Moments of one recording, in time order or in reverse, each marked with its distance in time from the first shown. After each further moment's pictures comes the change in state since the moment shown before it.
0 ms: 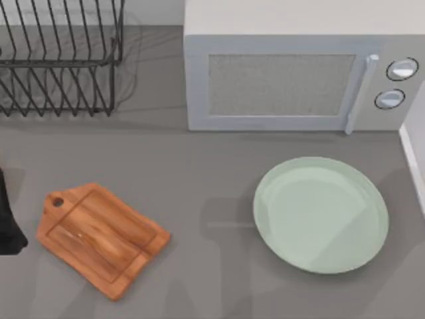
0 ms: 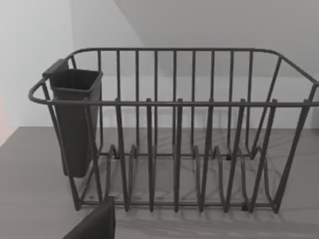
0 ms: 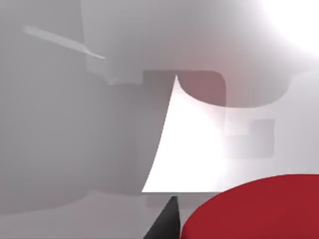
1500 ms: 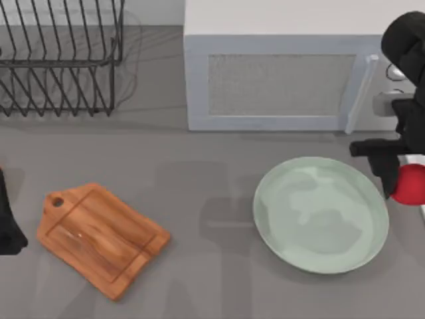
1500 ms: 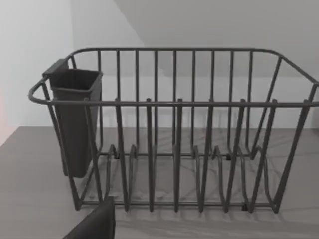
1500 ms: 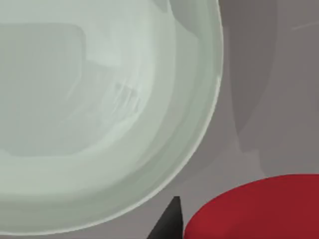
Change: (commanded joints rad) left arm 0.000 0.000 0.000 0.000 0.000 0.000; right arm 0.627 -0.295 -0.014 -0.470 0.011 0.597
